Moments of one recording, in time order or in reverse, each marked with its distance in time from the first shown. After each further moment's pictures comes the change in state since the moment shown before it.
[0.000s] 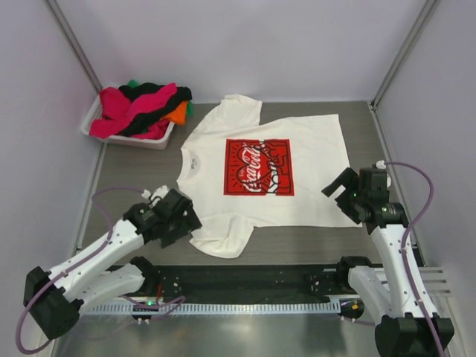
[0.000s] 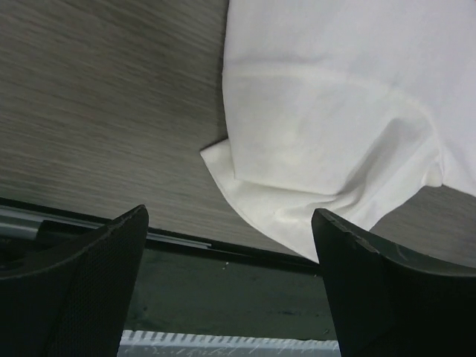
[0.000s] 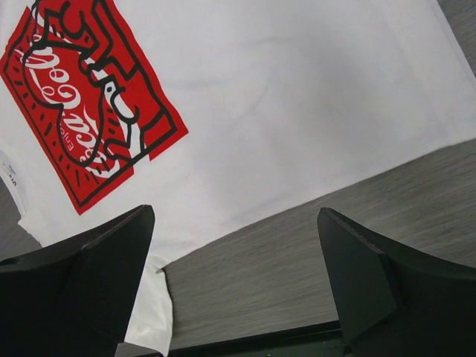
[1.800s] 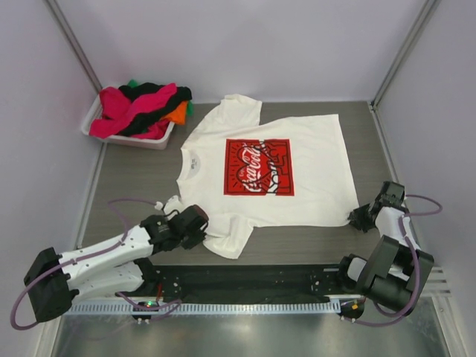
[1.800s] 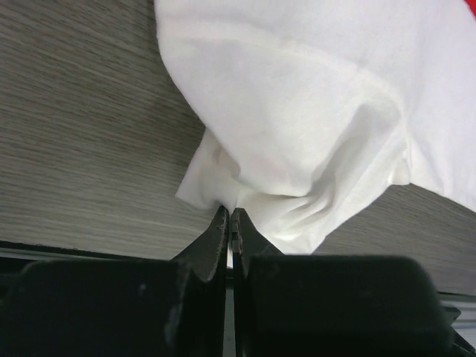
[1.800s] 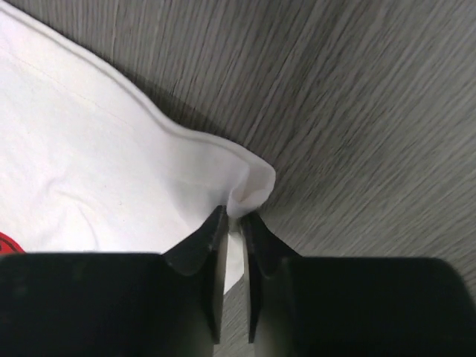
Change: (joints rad) left arm -0.287 0.016 -0.179 0.244 -0.102 -0.336; right arm -0.476 0.332 -0.249 0.261 -0.057 0.010
